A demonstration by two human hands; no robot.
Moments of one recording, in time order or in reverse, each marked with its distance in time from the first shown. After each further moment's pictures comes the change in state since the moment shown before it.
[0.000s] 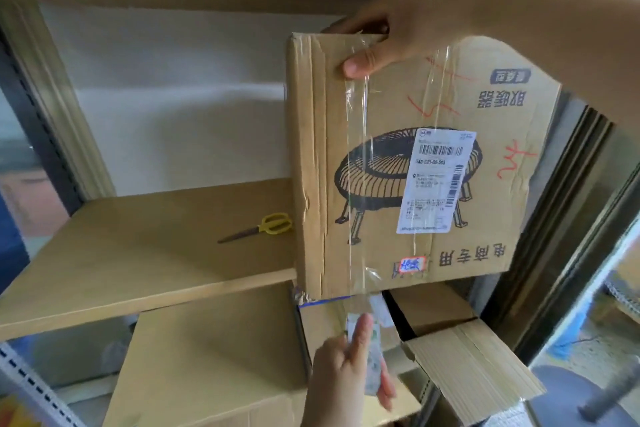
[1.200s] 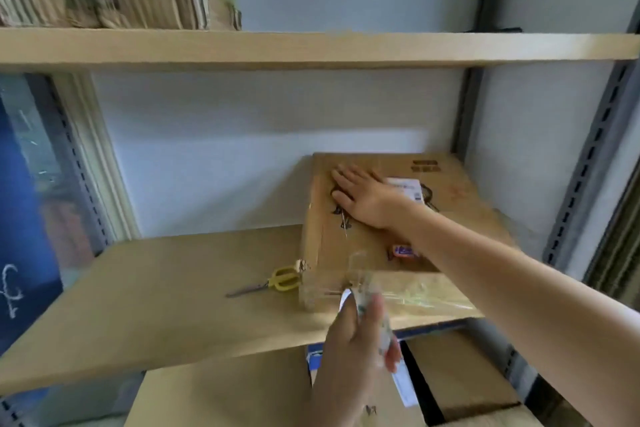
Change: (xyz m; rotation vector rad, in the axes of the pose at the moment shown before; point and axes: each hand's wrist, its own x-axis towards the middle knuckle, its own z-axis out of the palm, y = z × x) left_hand 0.070 0.077 -0.004 -0.308 0.125 0.129; right_hand 0.098 0.055 0.195 0.023 0.015 0.079
